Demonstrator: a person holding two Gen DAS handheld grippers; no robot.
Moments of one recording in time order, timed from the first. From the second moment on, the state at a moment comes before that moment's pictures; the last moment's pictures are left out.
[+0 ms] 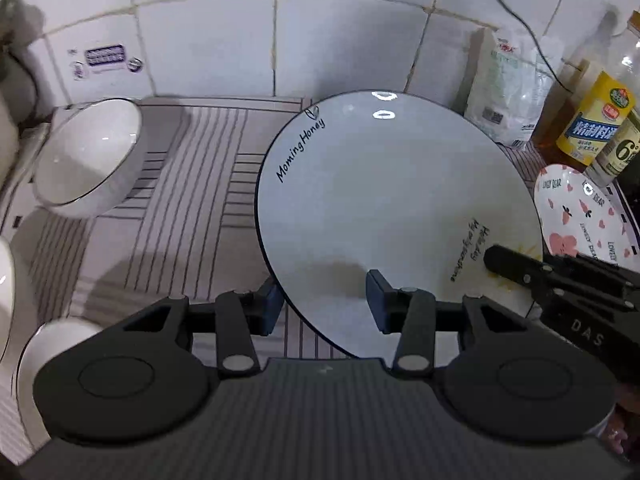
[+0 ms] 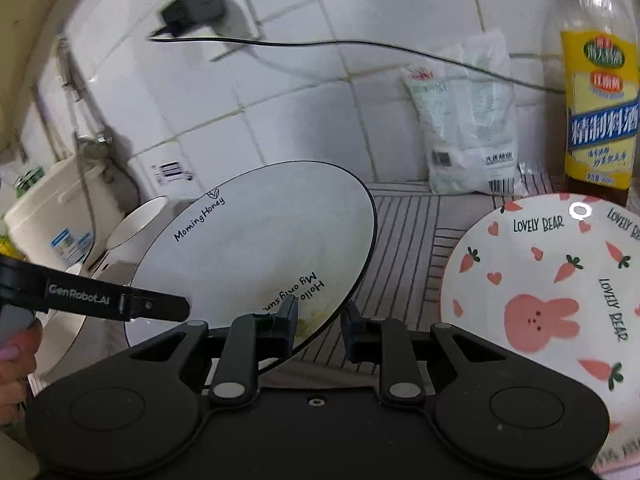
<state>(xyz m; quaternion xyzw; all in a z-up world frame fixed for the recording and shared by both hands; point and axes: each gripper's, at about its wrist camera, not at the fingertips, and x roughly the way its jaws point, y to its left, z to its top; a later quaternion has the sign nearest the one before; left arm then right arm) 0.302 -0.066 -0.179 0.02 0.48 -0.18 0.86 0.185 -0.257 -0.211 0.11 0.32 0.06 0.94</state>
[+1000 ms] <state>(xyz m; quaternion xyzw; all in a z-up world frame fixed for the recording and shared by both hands) 0.308 -0.090 -0.147 0.00 0.51 -0.17 0.85 0.173 -0.252 -0.174 0.04 0.34 -0.01 0.94</state>
